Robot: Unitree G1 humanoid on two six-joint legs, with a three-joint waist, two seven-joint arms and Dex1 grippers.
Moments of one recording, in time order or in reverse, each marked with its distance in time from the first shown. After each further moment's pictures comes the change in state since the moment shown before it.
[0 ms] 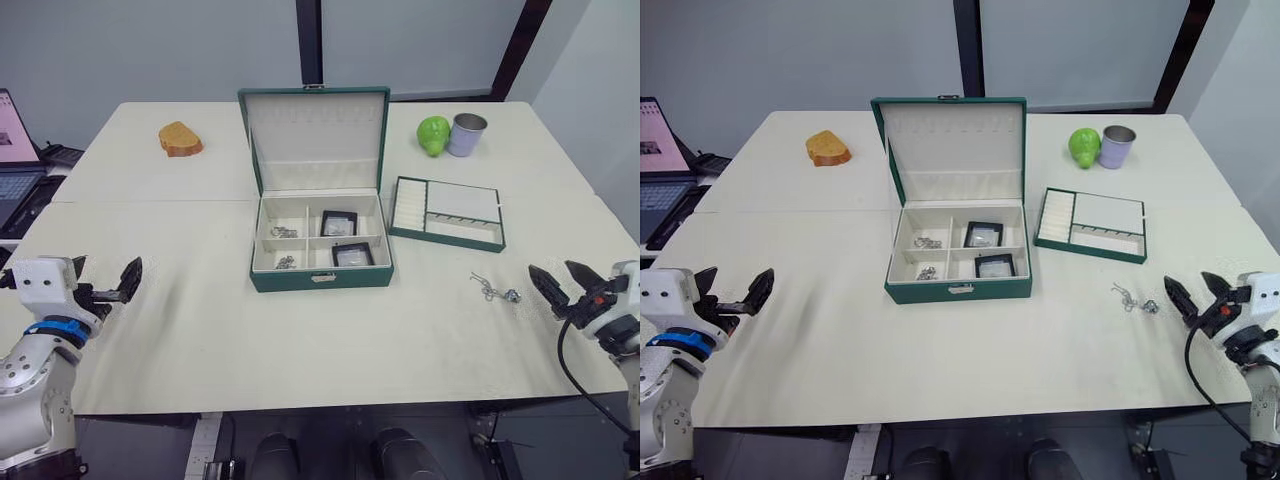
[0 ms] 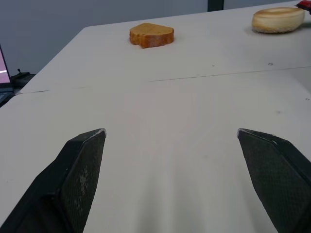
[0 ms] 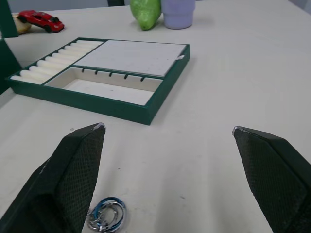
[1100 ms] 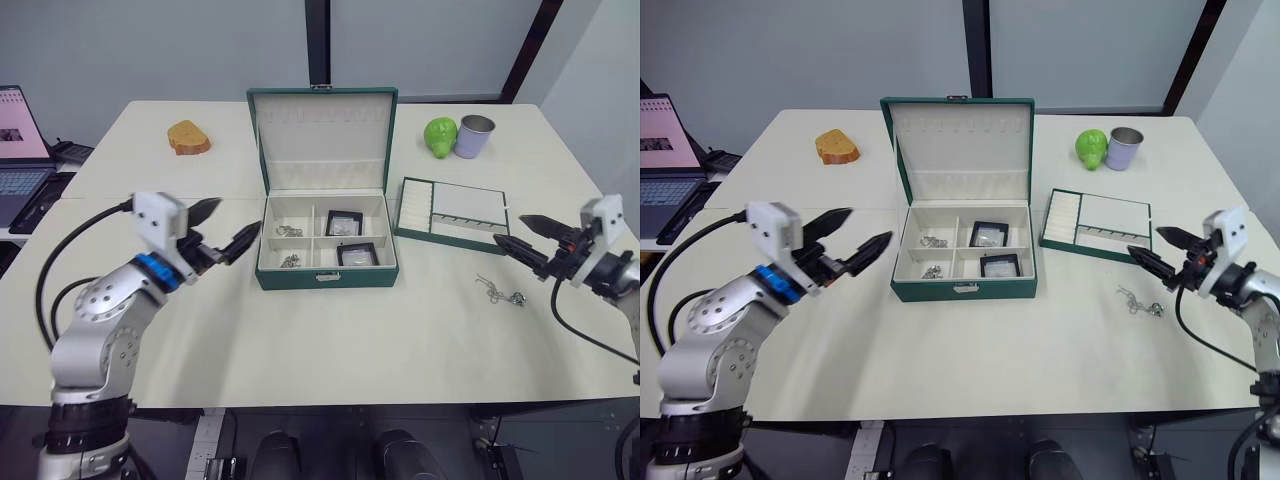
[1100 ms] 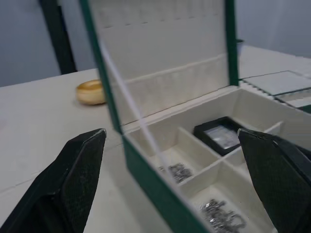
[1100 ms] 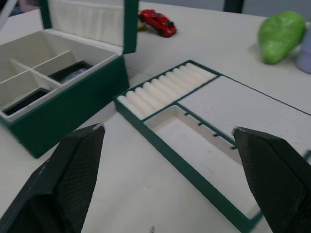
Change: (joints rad) left arm -0.321 0.031 -0.402 -0.263 -0.156 0.234 -0.242; right arm -0.409 -0.286 0.348 0.188 0.036 0.121 0.380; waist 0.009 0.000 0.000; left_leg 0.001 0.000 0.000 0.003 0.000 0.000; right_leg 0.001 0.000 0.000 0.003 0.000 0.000
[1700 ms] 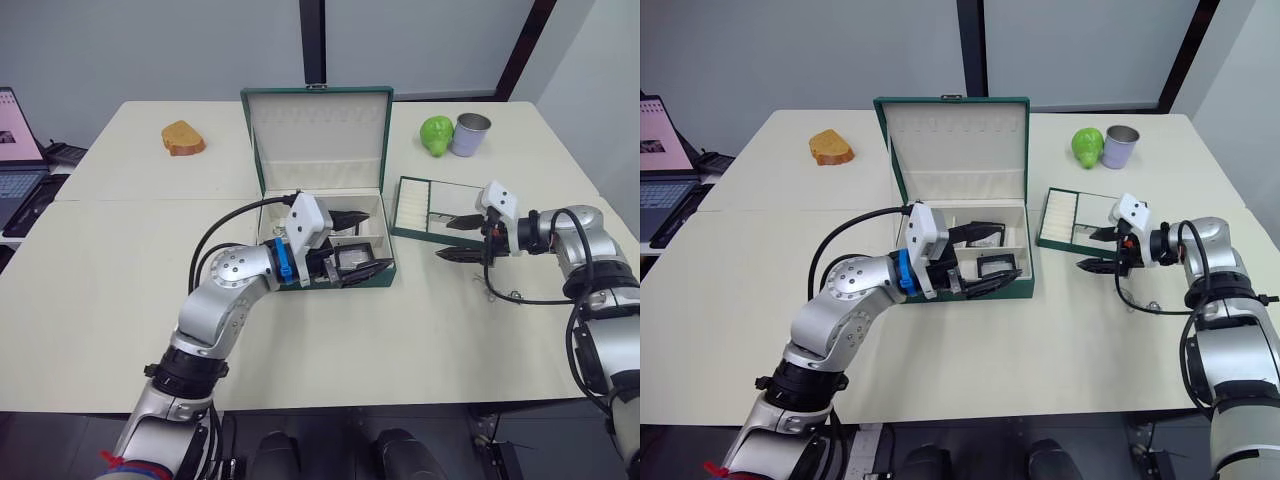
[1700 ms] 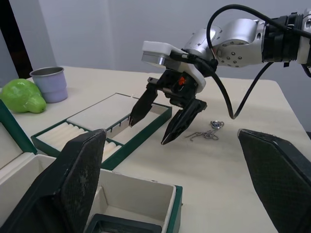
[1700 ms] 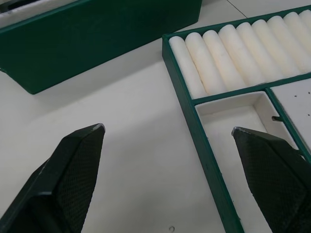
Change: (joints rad) left arm -0.216 -0.241 -0.373 0.088 0.129 -0.078 -0.175; right arm -0.584 0.176 0.373 0.862 -0.457 -0.433 0.228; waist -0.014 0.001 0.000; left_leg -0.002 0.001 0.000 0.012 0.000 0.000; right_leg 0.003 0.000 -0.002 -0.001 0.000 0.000
